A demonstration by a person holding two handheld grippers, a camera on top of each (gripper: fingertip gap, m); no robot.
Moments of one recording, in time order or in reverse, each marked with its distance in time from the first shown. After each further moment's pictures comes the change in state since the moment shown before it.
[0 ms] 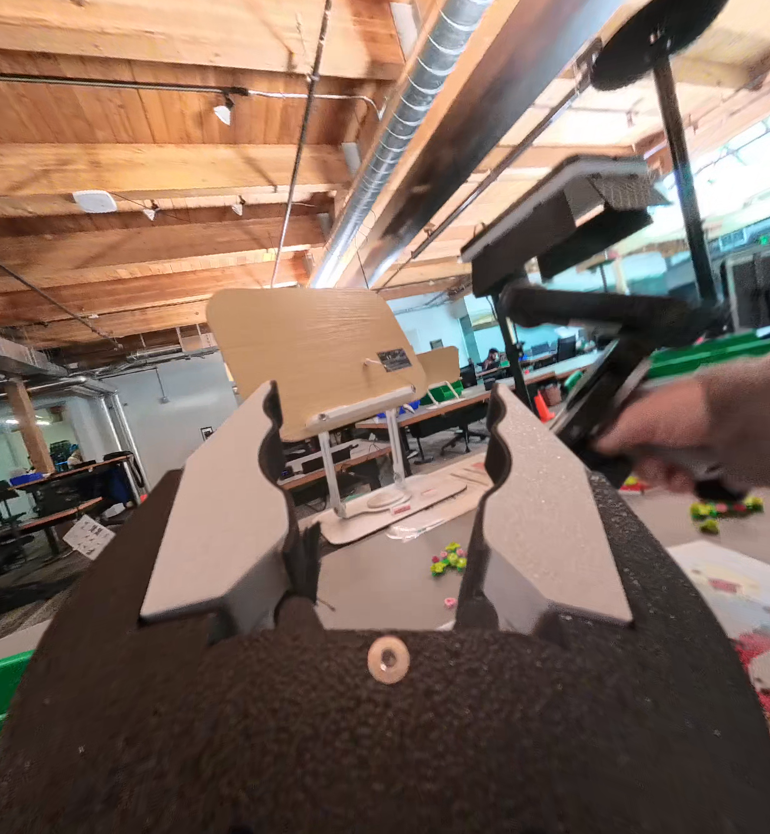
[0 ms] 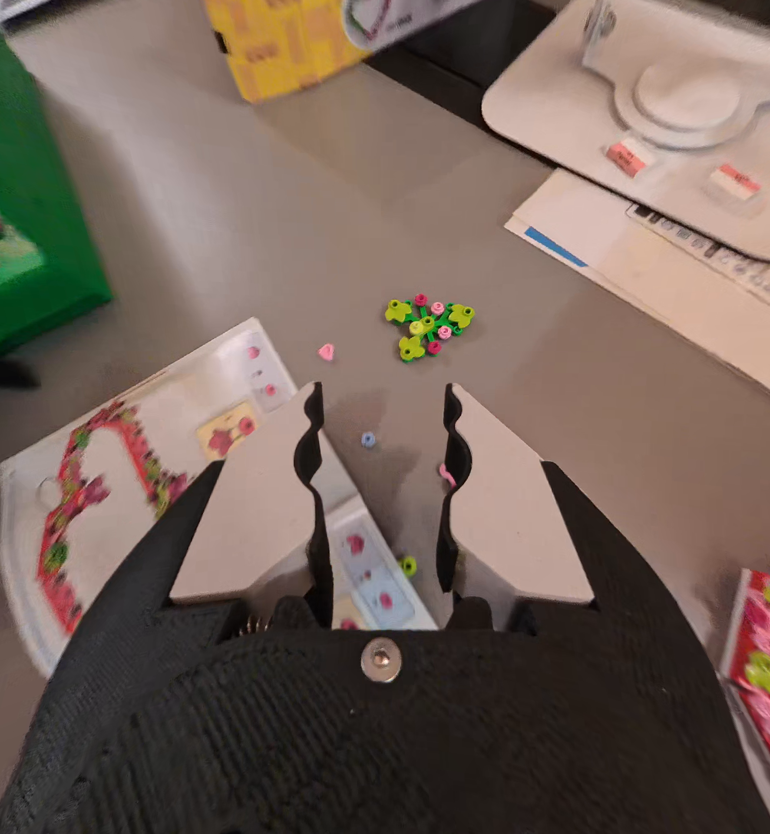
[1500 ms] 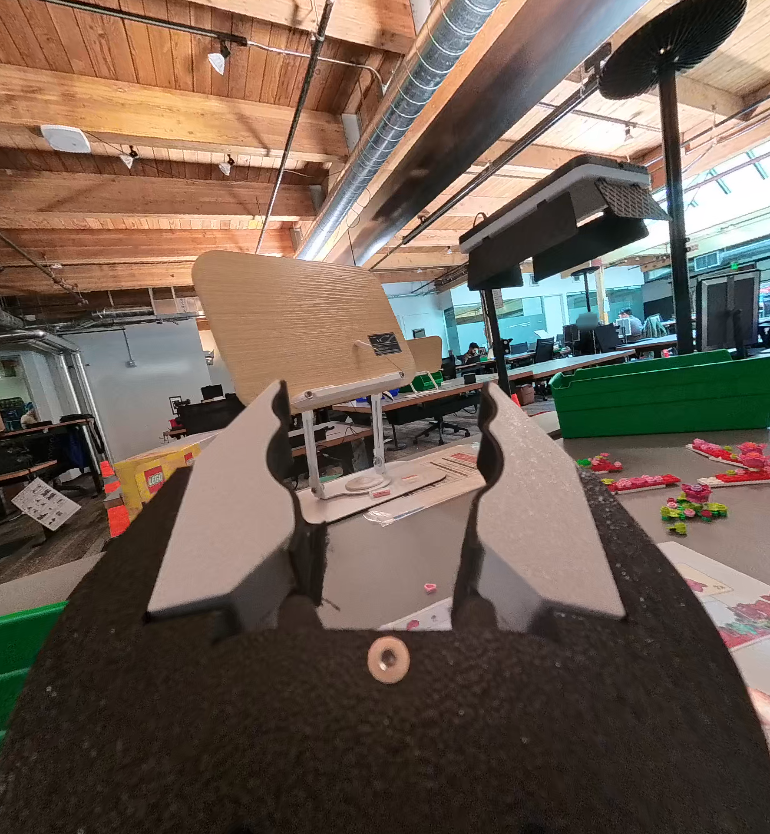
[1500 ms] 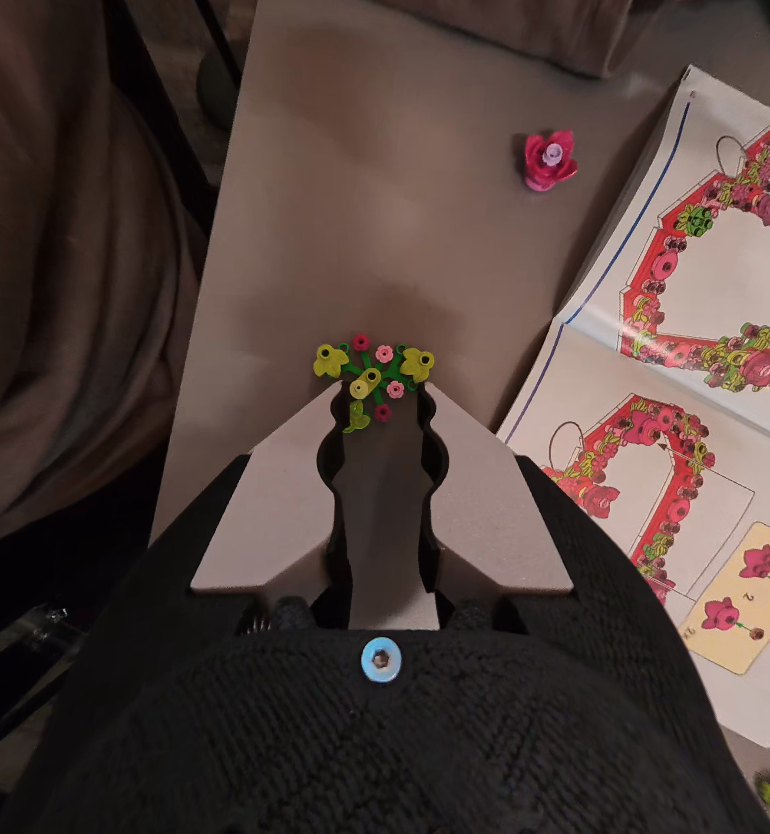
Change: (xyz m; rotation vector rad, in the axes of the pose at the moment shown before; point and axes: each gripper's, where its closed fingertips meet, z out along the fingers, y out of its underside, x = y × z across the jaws) left arm -0.005 0.012 0.002 -0.042 0.012 -0.107; right arm -0.174 0.184 -0.119 -0.280 -0.652 -0.823
